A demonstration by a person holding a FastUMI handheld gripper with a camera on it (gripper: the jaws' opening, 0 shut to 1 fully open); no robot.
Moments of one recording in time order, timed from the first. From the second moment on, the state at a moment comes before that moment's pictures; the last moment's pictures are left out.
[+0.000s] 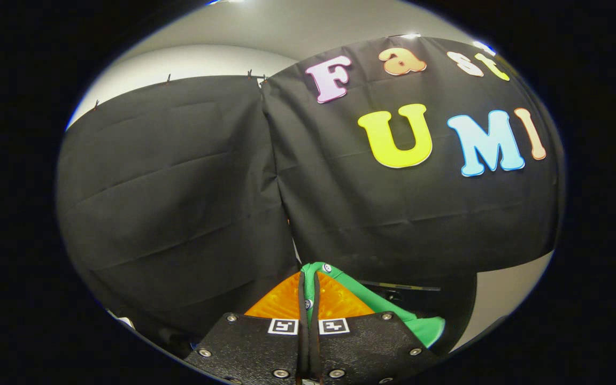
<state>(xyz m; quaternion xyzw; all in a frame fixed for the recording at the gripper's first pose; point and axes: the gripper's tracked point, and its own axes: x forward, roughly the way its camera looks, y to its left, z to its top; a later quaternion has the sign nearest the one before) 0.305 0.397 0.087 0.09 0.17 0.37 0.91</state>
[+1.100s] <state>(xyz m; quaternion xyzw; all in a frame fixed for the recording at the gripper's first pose) 0.324 0.451 -0.121 0.01 0.28 0.30 0.91</state>
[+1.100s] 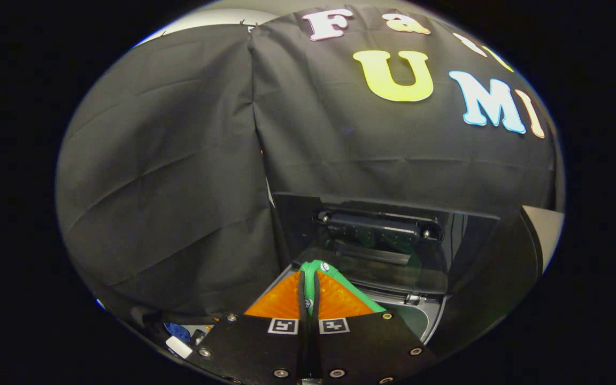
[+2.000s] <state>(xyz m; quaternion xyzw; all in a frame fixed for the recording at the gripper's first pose) 0.274 0.412 -0.300 -0.03 0.46 0.23 0.85</state>
